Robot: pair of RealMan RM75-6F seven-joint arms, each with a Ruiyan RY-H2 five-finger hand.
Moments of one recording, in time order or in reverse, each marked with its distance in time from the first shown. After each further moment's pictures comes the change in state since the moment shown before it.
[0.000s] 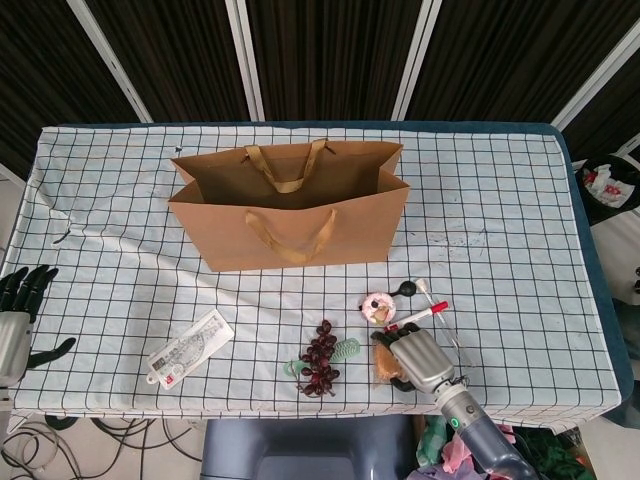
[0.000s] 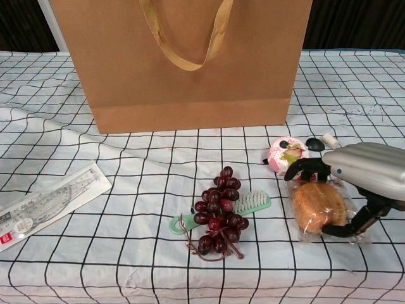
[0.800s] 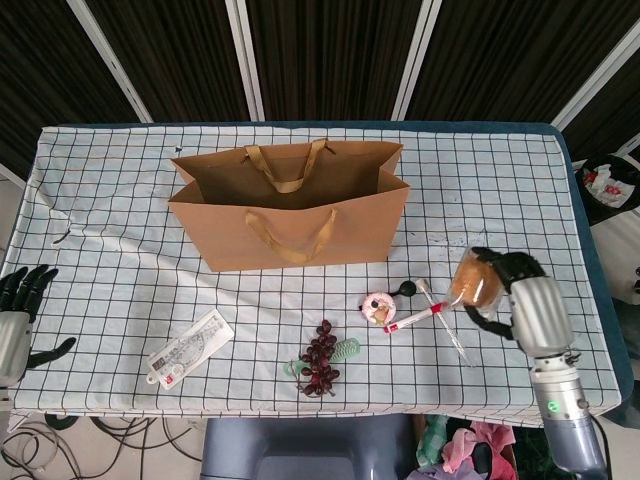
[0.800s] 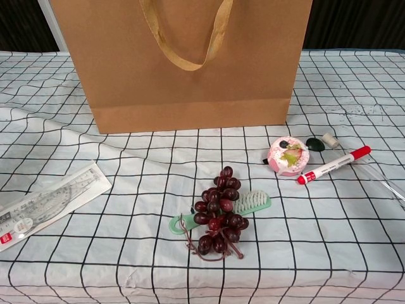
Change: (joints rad) left arm 0.007 0.002 -0.007 -0.010 0.003 -0.003 -0.003; right arm -0.159 0.298 0.215 -0.116 -0.147 0.466 0.415
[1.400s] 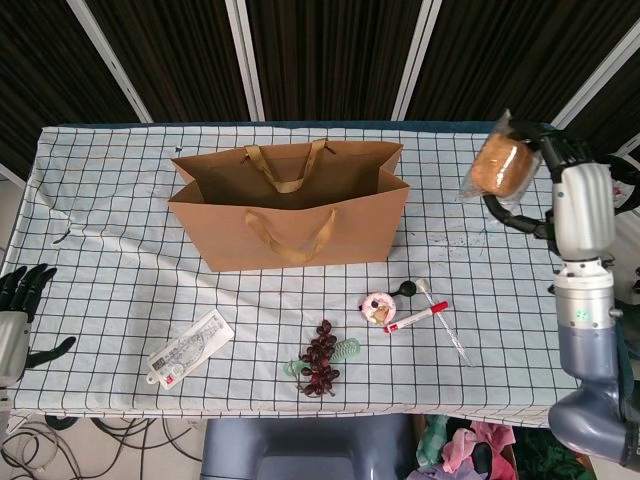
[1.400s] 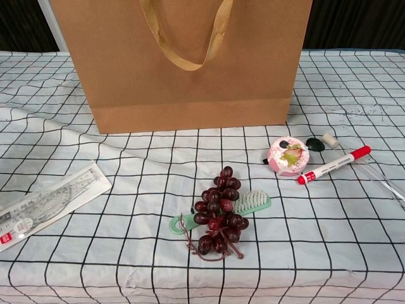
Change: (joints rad) left arm 0.003 0.001 -0.009 0.000 0.005 -0.001 -0.015; right arm 0.244 0.080 0.333 0.084 0.236 -0.138 0.144
